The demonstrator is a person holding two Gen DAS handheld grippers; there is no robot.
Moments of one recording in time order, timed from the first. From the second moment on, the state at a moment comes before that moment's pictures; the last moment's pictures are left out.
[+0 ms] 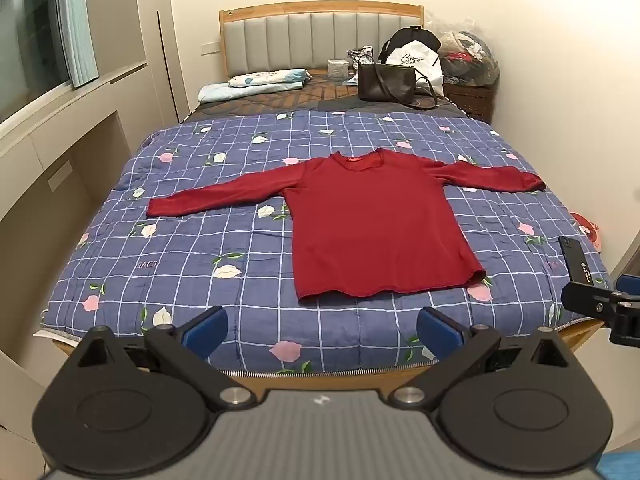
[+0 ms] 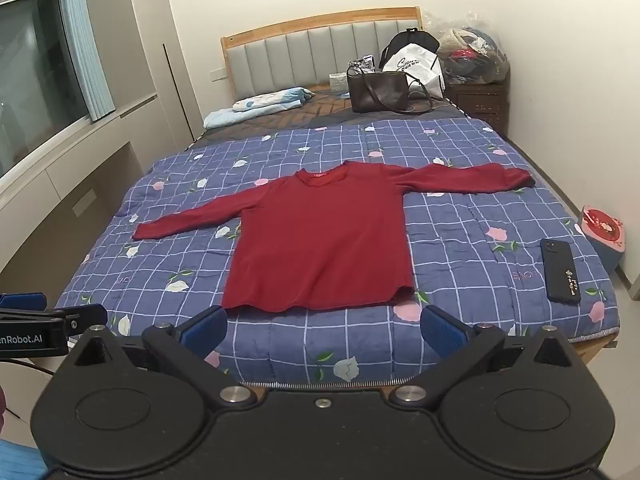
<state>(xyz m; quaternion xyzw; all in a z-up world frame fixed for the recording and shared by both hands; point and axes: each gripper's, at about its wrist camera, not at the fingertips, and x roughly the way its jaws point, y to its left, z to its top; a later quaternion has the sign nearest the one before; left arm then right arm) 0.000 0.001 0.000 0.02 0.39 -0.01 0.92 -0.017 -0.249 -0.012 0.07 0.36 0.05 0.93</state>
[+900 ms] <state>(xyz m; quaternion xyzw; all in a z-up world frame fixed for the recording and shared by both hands) 0.005 -0.003 -0.005 0.02 0.40 -0.02 0.92 -0.014 -0.252 -0.015 0.08 0.36 0.06 0.93</state>
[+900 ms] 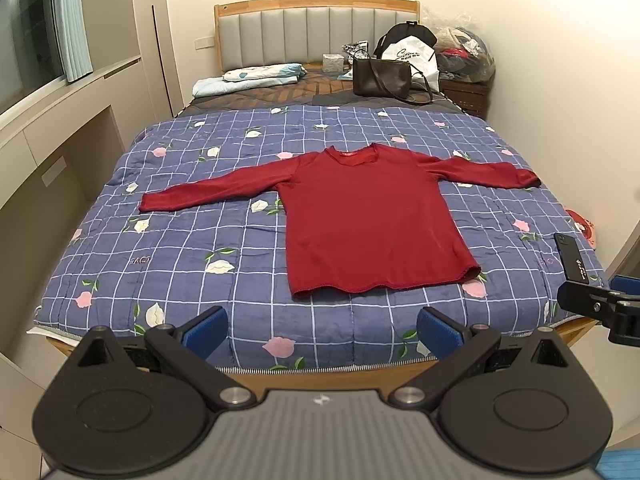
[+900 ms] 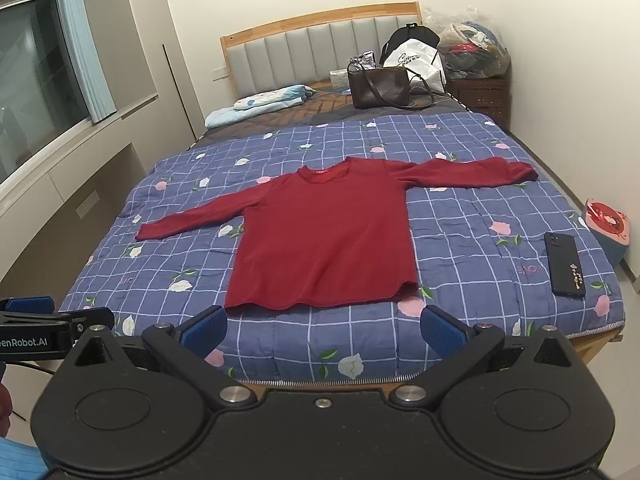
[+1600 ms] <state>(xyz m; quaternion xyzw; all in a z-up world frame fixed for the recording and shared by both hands) 0.007 0.001 -0.010 0.02 0.40 -0.02 0.92 -0.014 -0.252 -0.016 0.08 0.36 0.05 0.93</state>
